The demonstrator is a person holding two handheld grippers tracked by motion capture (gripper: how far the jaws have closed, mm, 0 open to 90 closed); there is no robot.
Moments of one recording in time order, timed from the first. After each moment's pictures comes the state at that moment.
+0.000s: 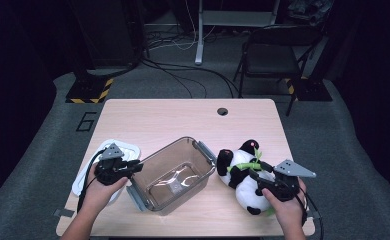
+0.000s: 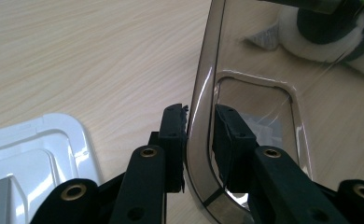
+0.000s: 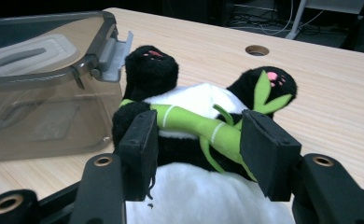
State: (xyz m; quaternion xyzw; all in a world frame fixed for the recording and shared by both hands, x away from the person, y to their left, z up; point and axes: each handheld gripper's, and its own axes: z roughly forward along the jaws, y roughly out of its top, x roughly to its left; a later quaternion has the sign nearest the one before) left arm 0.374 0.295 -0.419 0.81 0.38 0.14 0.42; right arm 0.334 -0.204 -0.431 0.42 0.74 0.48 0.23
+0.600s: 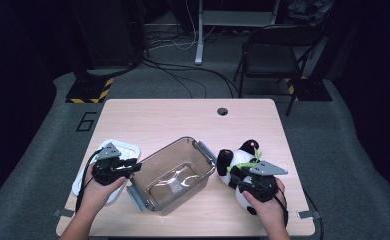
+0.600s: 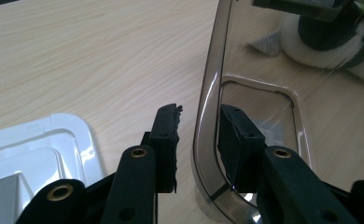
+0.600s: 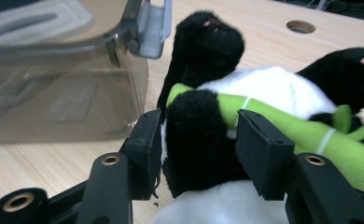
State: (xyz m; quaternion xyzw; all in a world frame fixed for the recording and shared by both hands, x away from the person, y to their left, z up) left arm 0.373 0.301 -0.417 0.81 0.39 0.14 0.42; right arm 0.342 -0.155 -0.447 0.40 0.78 0.44 0.20
